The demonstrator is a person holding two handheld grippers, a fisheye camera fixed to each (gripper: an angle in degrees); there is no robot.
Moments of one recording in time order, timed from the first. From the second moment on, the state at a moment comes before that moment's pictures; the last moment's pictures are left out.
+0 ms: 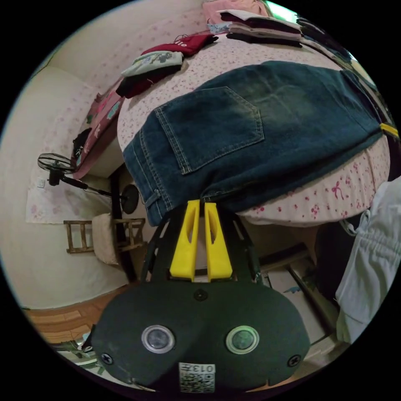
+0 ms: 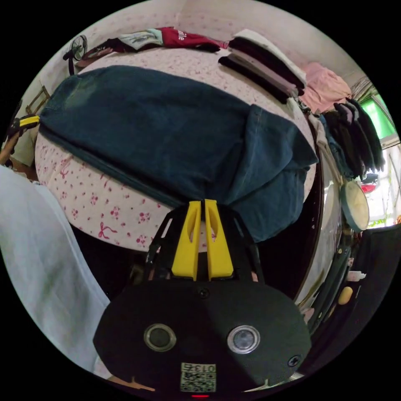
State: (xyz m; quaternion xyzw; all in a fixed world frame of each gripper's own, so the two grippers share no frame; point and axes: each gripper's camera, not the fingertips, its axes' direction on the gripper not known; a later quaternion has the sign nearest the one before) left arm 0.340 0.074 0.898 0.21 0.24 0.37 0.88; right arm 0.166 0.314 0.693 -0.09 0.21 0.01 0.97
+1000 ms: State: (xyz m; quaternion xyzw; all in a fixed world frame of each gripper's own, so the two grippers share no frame) left arm 0.287 0.143 0.907 0.28 0.26 0.27 0.89; right arm 0.246 0.444 0.605 -0.02 0.21 0.13 0.97
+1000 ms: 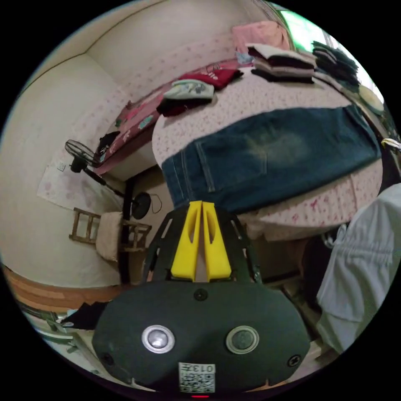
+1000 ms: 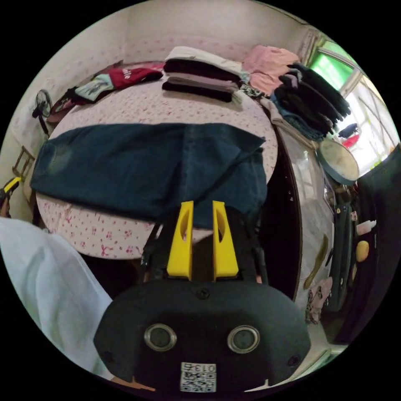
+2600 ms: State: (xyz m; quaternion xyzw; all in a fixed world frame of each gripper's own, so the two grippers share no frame) left arm 0.555 0.157 0.760 0.28 0.35 0.55 0.71; right arm 0.495 0.540 0.537 0.09 0.10 0.41 0.90
